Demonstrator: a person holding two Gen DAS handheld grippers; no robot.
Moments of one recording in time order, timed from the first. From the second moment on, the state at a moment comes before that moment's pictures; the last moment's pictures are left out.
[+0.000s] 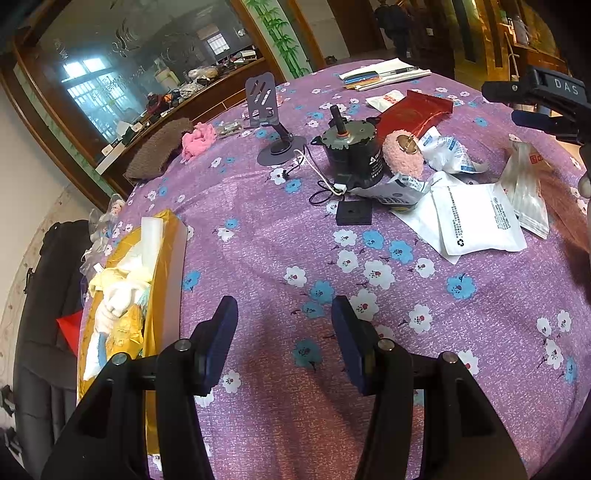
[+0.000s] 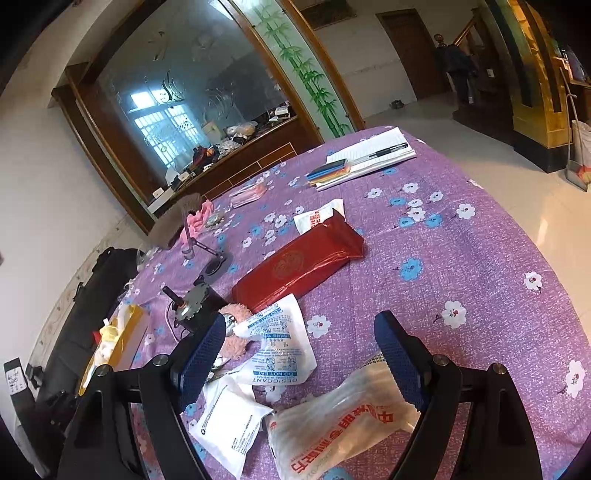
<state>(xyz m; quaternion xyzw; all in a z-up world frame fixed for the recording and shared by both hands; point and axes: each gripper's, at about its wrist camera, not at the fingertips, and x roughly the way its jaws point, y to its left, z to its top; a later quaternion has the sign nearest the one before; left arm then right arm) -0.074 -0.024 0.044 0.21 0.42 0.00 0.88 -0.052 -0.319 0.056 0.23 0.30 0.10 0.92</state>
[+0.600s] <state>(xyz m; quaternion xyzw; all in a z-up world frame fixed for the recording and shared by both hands) -0.049 -0.027 0.059 0.12 0.44 -0.07 0.89 -0.055 -0.335 0.056 0.25 0.28 0.08 0.92</state>
